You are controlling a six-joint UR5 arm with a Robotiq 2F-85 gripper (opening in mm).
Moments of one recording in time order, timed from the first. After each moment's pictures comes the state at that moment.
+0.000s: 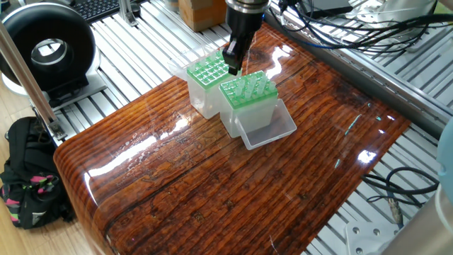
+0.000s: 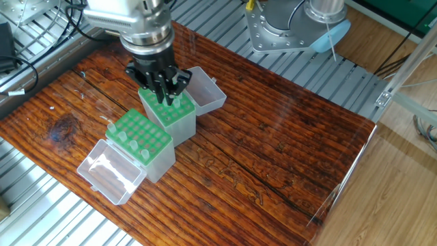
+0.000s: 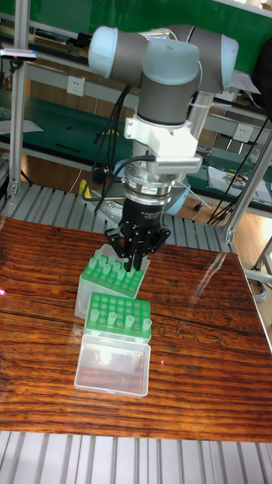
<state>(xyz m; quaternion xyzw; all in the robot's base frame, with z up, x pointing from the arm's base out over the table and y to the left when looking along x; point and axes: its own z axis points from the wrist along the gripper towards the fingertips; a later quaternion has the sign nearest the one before) 0.535 0.013 0.176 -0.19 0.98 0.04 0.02</state>
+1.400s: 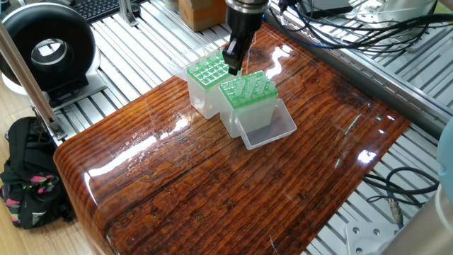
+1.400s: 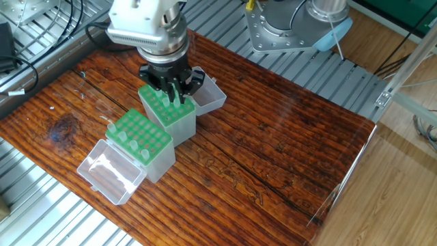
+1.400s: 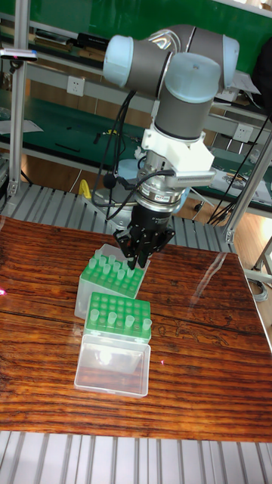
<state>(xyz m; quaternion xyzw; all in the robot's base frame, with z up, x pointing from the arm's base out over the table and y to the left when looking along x) 0.512 0.019 0.162 -0.25 0.97 0.02 -0.02</state>
